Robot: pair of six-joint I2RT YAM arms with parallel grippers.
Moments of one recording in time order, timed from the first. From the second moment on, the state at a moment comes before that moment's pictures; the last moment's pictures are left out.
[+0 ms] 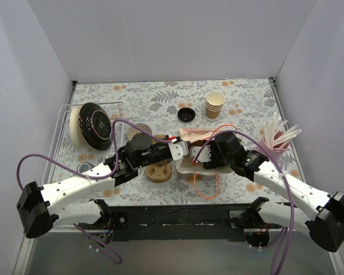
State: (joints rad) left arm -0.99 1.10 0.81 0.20 0.19 0.49; right arm 0.75 1.02 0.70 -0.43 0.11 -1.06
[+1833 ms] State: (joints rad) left arm -0.99 1.14 0.83 0.21 0.20 0.48; right arm 0.74 1.09 0.76 -0.45 0.11 -1.08
